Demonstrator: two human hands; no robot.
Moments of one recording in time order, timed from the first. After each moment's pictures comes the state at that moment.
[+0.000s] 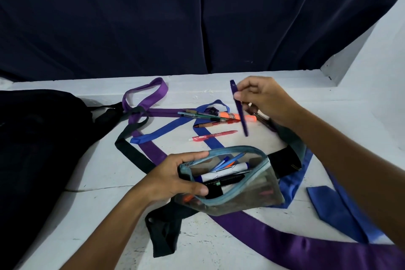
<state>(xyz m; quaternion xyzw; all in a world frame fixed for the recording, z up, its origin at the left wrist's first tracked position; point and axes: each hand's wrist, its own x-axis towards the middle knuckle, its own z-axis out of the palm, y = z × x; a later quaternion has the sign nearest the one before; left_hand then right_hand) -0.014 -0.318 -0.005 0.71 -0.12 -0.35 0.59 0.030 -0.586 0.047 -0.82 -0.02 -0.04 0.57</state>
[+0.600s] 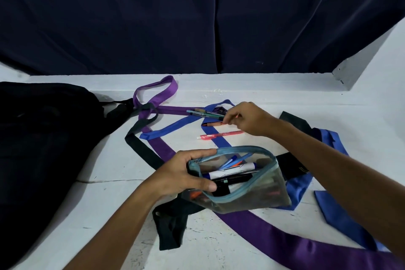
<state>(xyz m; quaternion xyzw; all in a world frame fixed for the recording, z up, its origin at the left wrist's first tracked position) -0.015 -0.318 -0.007 0.72 -0.13 -0.33 0.60 0.057 -0.558 -0.001 -0.94 -0.11 0.05 0.31</state>
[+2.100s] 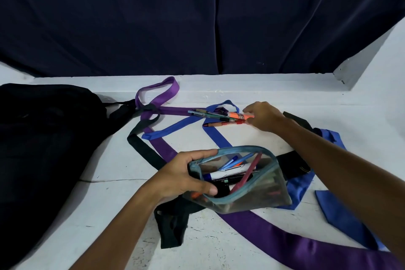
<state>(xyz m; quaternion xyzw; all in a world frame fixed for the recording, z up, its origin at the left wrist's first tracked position) -0.019 -0.317 -0.009 0.72 -0.13 -0.33 0.60 0.089 -0.603 -0.040 -0.98 0.01 0.04 0.18</state>
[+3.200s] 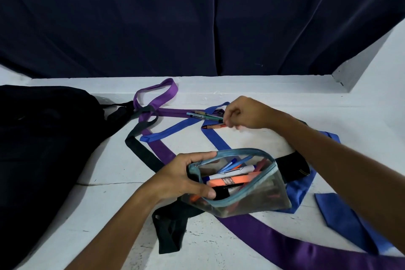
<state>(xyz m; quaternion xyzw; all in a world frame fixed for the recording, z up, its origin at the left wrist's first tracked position) -0.015 -0.317 -0.008 0.72 -0.13 -0.35 0.59 0.063 -0.558 0.023 -0.92 -0.12 0.12 0.36</state>
